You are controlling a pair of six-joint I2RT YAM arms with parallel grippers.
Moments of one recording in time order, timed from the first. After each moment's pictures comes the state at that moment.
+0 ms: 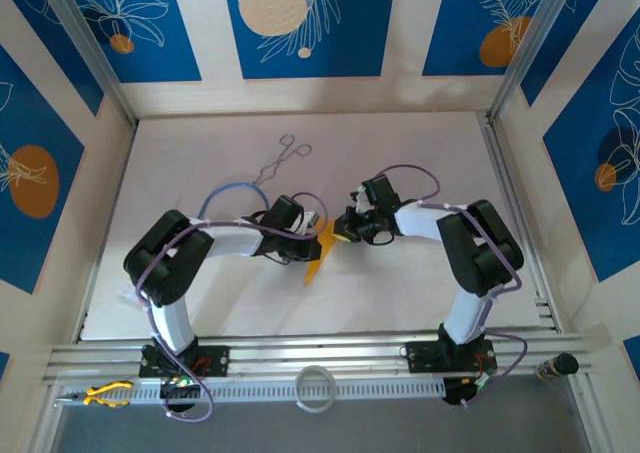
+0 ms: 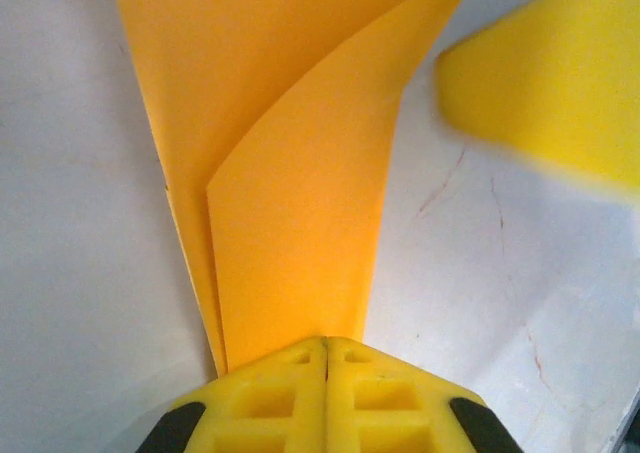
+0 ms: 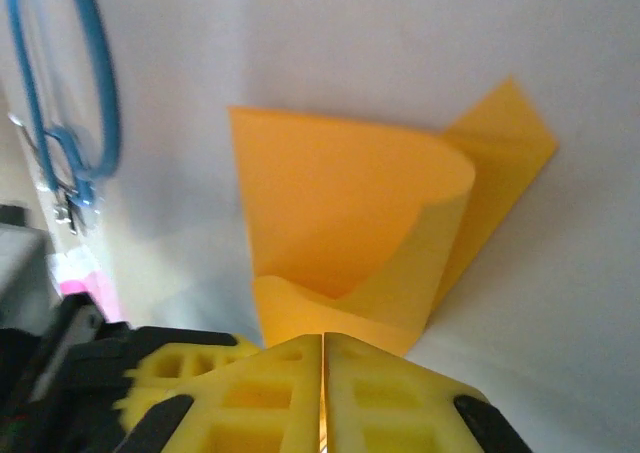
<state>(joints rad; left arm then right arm) -0.69 1.81 0.89 -0.07 0.46 -0.55 0.44 1.76 0.89 -0.12 -0.59 0.76</state>
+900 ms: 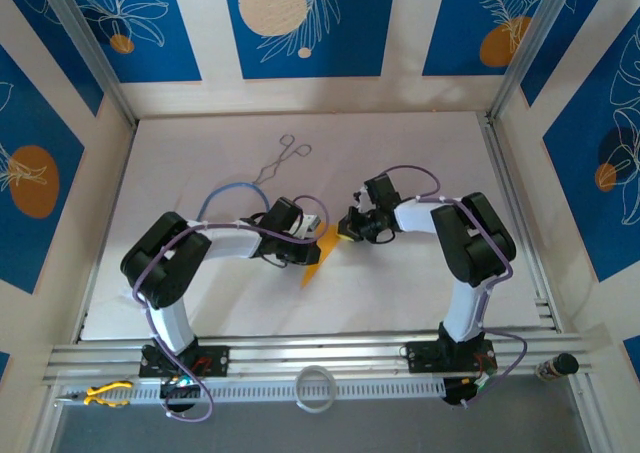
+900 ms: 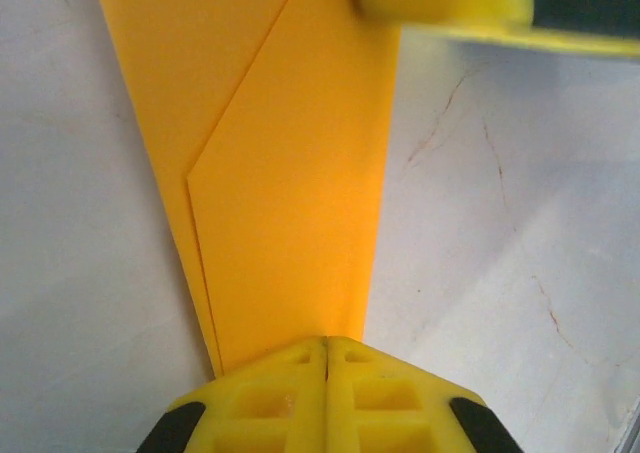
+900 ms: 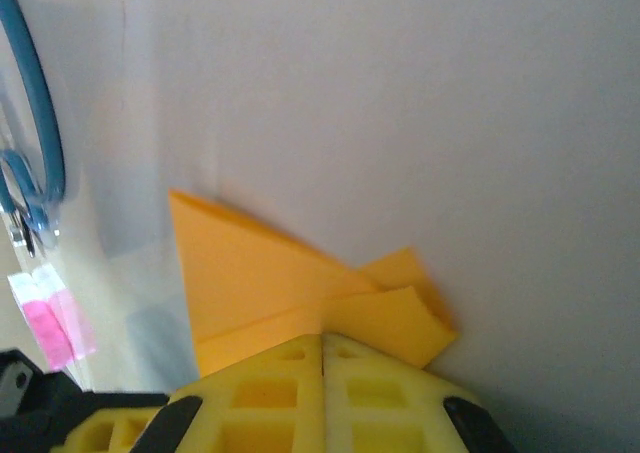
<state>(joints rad) -0.70 1.79 0.87 -0.10 0.47 -0.46 0.39 1.86 0.93 -0.12 -0.58 0.71</state>
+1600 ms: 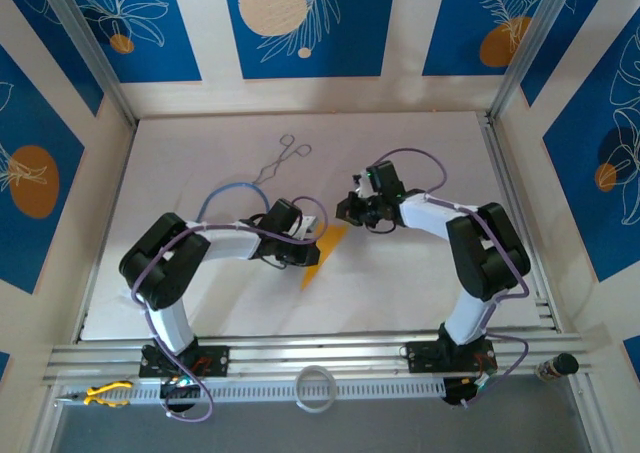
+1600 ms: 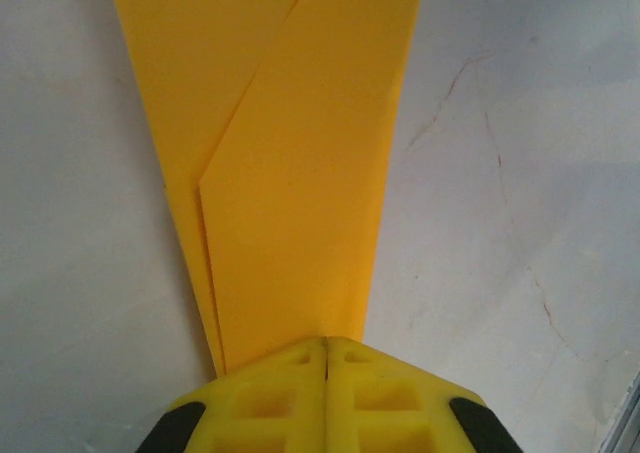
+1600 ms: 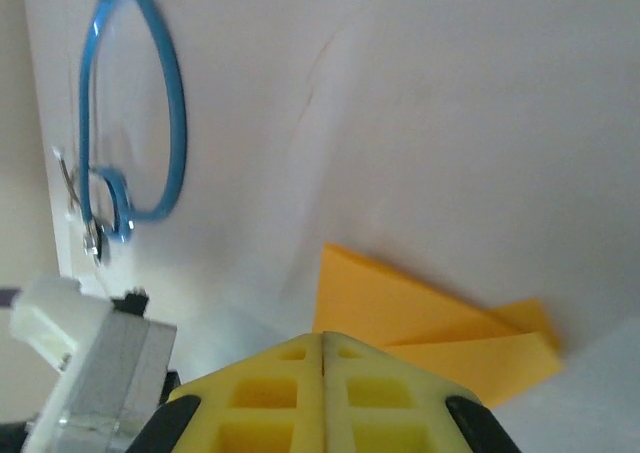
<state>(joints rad) -0.70 1.78 0.86 -0.10 0.48 -0.49 0.44 1.75 0.97 -0.15 -0.54 0.69</state>
